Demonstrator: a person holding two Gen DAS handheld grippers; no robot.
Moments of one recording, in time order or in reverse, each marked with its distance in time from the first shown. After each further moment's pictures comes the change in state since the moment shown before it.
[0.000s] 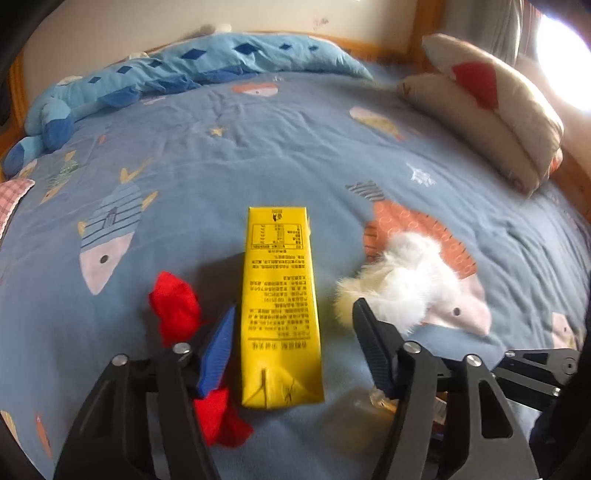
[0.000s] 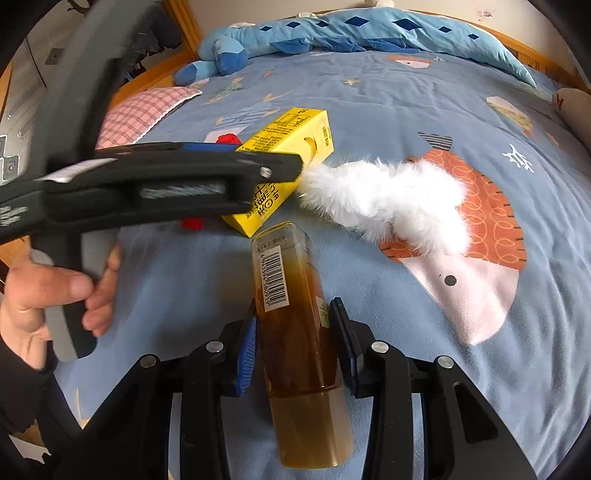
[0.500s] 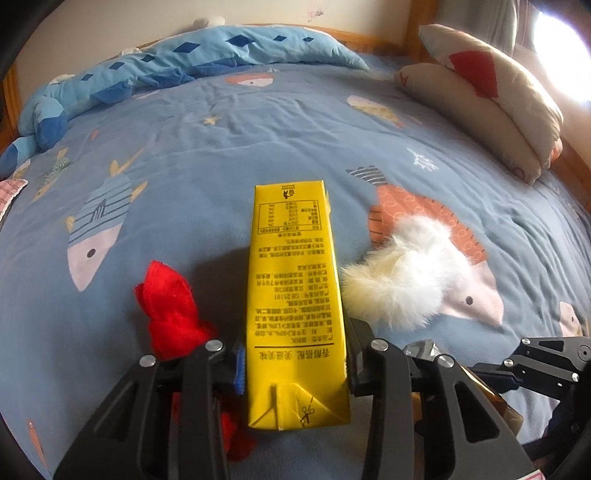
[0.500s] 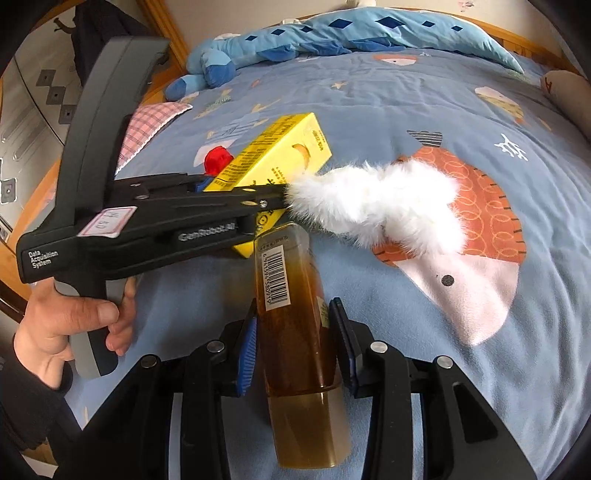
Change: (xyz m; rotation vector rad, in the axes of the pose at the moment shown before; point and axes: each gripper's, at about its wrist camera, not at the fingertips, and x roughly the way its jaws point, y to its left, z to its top) left arm 0.007 0.001 -0.009 0.020 0.002 -0.016; right arm -0.003 -0.006 0.001 0.072 -0.033 0.008
